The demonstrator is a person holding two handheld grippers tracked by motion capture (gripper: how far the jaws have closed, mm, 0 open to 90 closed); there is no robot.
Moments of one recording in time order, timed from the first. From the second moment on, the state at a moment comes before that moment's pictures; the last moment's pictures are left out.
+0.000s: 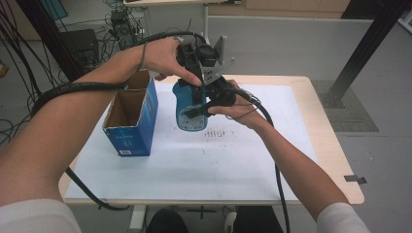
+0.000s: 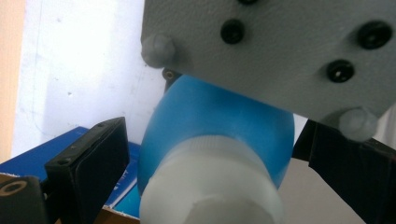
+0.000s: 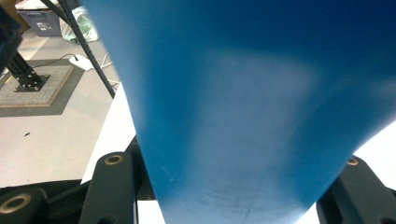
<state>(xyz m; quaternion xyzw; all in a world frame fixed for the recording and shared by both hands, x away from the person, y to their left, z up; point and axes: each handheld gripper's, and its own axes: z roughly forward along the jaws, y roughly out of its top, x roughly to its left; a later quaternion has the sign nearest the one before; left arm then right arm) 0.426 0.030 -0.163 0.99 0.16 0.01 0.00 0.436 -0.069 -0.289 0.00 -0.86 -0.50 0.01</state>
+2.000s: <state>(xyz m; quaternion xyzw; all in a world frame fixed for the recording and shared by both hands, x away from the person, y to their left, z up) 0.426 0.030 -0.163 0.99 0.16 0.02 -0.01 0.435 -0.070 -0.285 0.00 -0.86 -0.51 0.01</state>
